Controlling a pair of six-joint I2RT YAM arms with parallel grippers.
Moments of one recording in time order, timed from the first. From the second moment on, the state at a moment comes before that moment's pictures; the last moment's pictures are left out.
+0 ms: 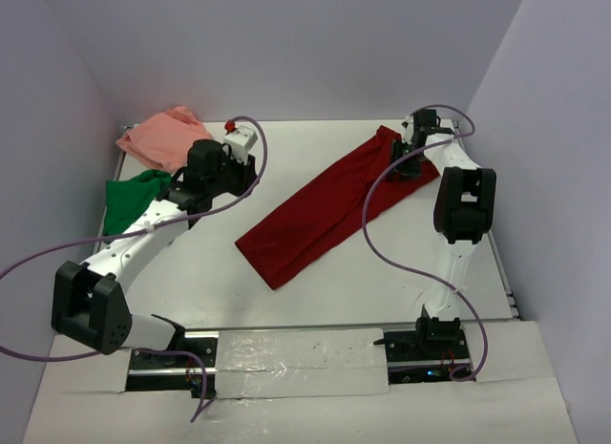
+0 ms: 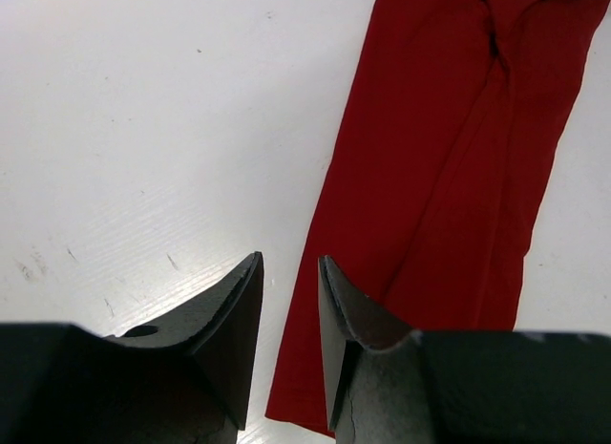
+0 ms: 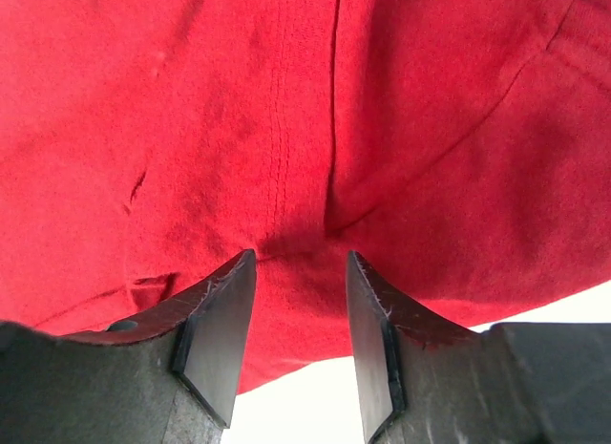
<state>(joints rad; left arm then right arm) -0.44 1.38 1.08 -0.17 0.14 0.00 -0.06 2.17 1.75 -0.71 -0.23 0.09</state>
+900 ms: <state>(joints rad) -0.42 1.38 1.07 -0.17 0.16 0.00 -0.05 2.19 1.77 -0.68 -0.23 0.09</state>
